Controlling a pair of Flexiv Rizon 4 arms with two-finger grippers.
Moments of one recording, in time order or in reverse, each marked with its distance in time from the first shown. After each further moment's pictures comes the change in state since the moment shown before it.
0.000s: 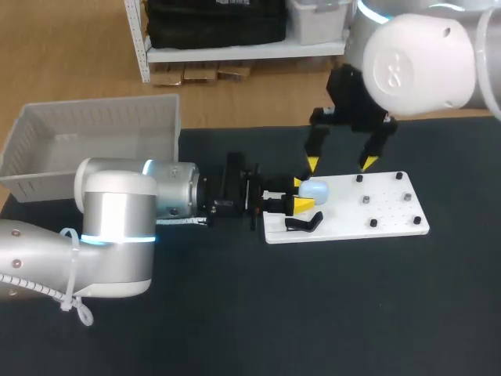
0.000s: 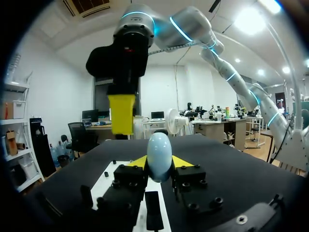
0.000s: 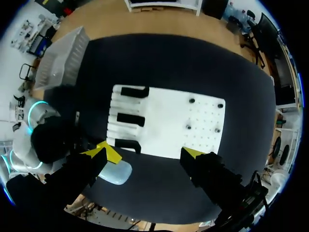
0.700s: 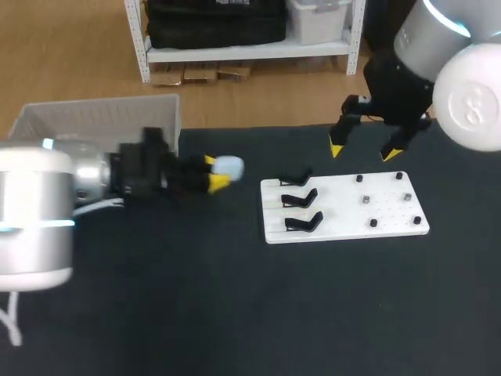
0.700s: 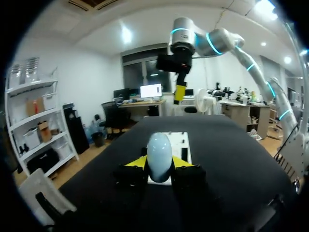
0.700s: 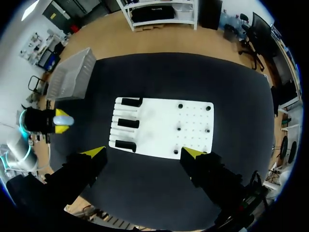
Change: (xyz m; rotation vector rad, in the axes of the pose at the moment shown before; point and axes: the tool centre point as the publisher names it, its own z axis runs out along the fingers) left arm -0.016 0.037 -0.165 -0.314 0.259 -0.029; right arm 0.016 -0.021 -0.032 -0.064 -0.165 0.019
